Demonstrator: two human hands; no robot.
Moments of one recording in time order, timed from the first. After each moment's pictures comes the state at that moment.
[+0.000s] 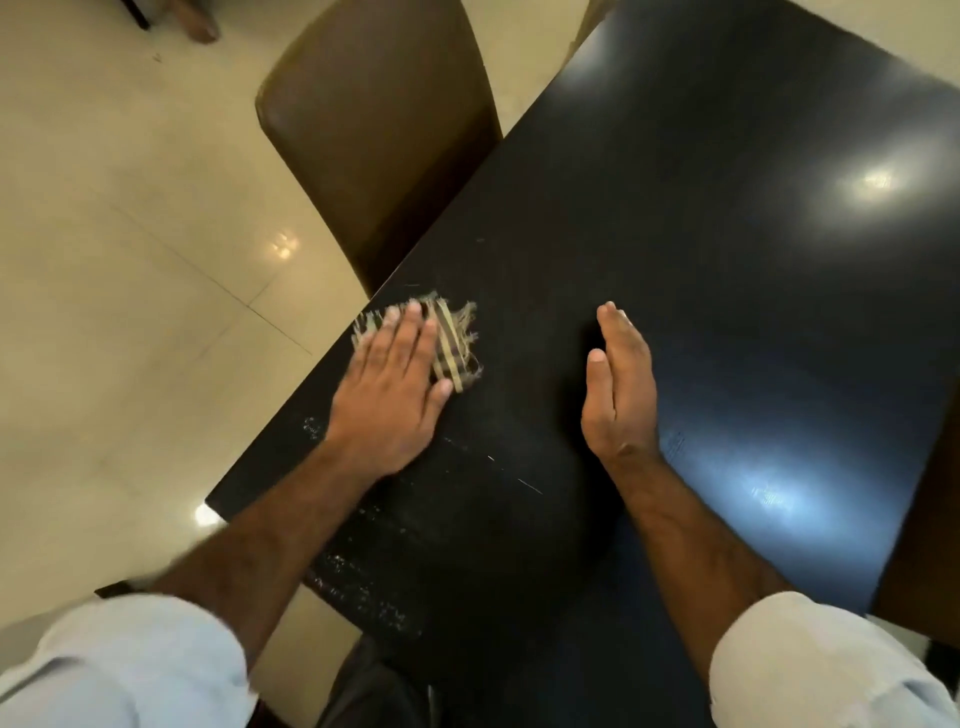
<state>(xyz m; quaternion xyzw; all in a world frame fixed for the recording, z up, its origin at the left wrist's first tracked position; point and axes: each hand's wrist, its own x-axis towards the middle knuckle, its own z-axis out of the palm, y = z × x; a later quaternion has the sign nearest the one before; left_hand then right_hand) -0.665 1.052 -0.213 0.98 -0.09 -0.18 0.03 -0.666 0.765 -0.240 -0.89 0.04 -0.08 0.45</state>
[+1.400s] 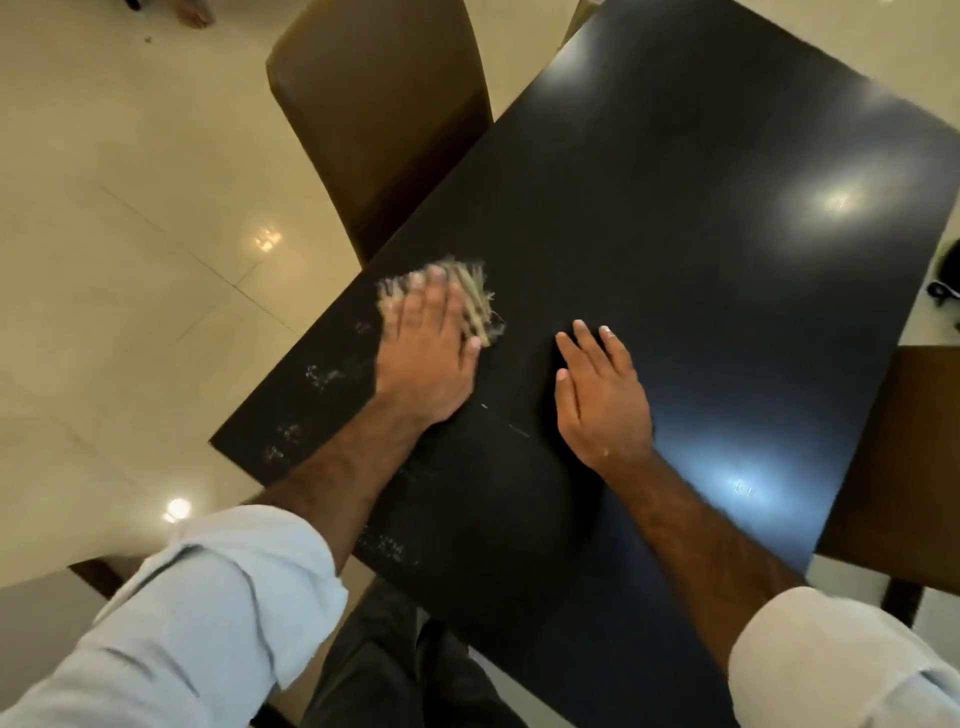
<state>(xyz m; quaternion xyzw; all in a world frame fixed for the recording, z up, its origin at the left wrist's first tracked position) -0.681 1.002 -0.215 0.99 -0.05 -0.14 0.06 -0.729 0.754 -0.228 -0.99 -0.07 0.03 0.12</state>
